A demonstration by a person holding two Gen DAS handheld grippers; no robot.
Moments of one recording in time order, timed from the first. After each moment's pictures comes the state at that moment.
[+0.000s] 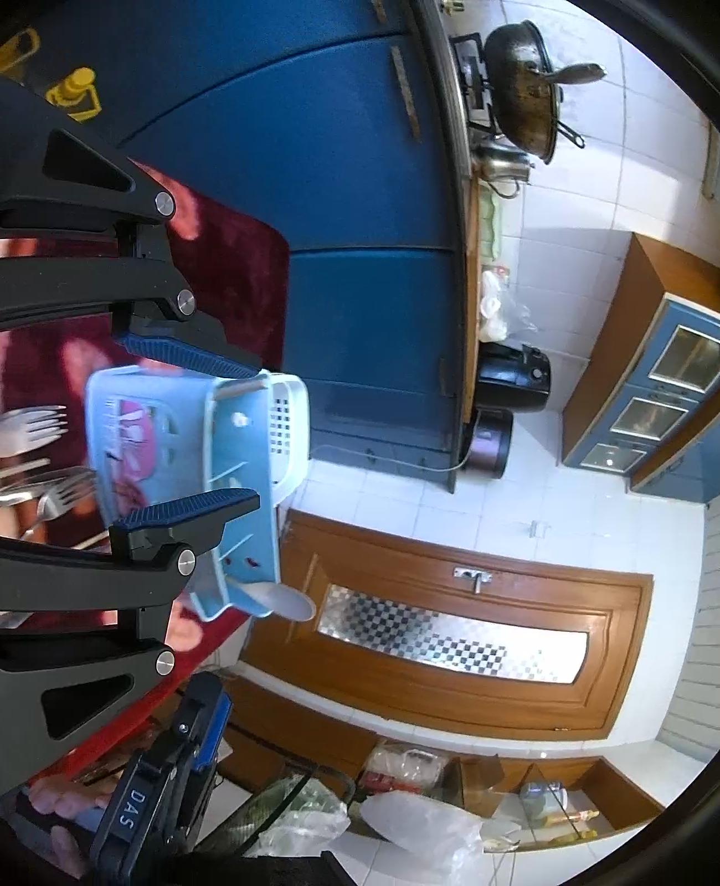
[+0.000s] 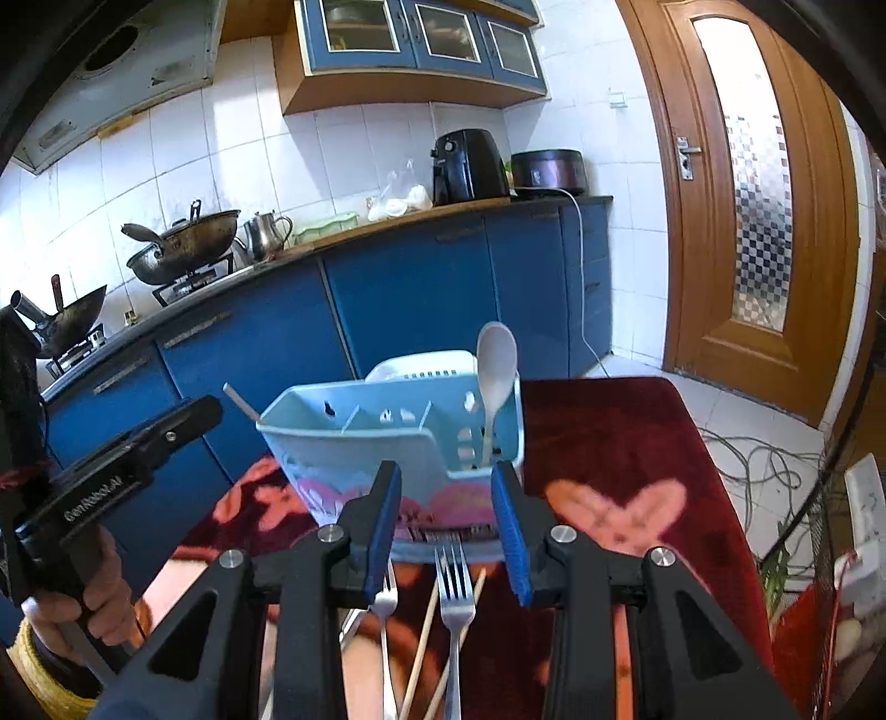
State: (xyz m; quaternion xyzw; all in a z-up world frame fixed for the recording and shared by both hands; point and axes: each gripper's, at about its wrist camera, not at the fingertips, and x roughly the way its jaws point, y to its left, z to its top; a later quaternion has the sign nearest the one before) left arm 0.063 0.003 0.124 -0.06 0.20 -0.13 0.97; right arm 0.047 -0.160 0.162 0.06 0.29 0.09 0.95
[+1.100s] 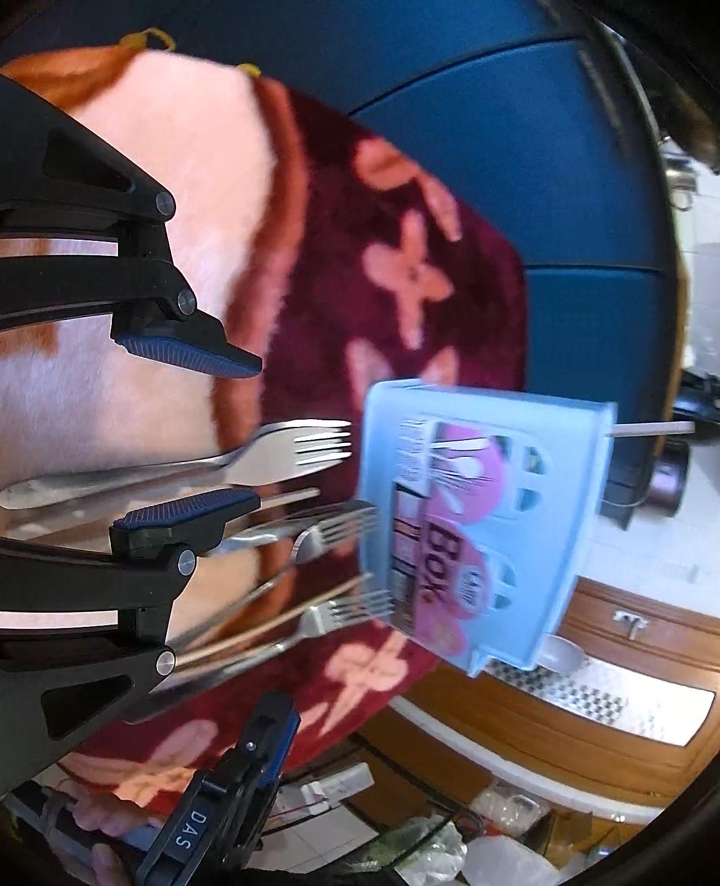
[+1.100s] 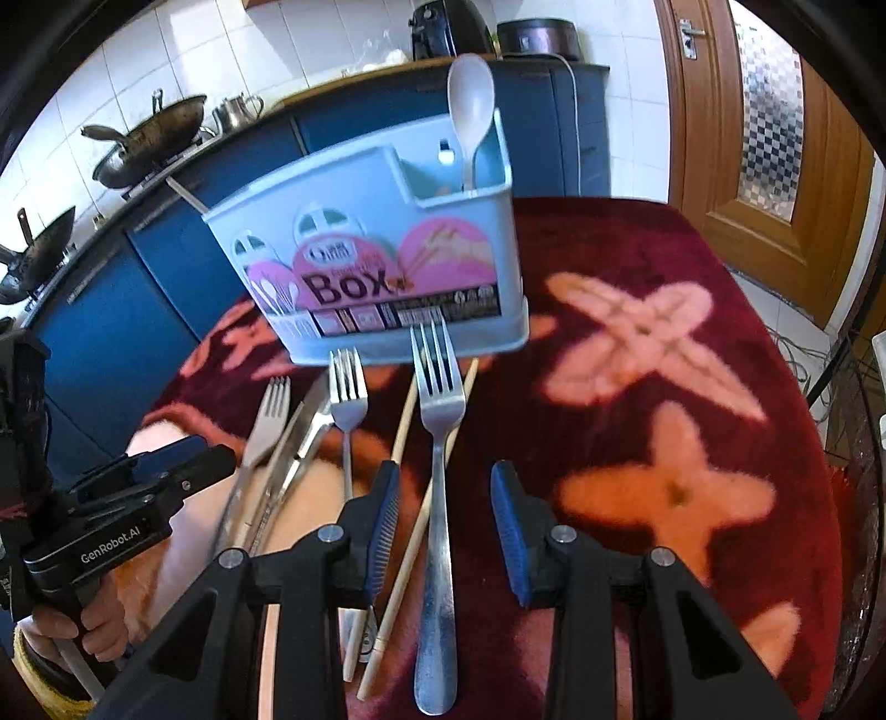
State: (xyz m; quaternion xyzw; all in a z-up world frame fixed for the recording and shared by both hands) left arm 0.041 -0.007 0.011 -0.05 0.43 -0.11 0.90; right arm 0.033 -0.155 0.066 0.07 0.45 0.09 0.89
